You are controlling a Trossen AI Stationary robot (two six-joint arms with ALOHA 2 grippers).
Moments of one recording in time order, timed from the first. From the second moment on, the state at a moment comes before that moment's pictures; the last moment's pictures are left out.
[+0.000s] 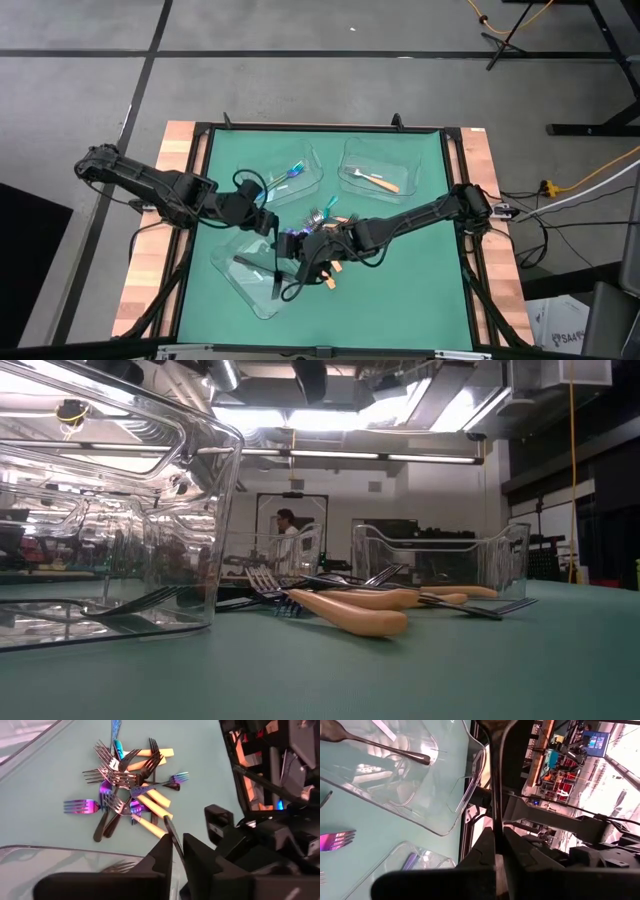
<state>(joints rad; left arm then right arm) -0.31 1.14 1.08 -0.70 -0.27 -1.41 0.32 2.03 1.74 -0.17 0.35 -1.55</state>
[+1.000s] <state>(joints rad) -0.40 1.14 1.08 -0.70 -0.50 -1.21 0.33 2.03 1.74 -0.27 0.59 -1.30</state>
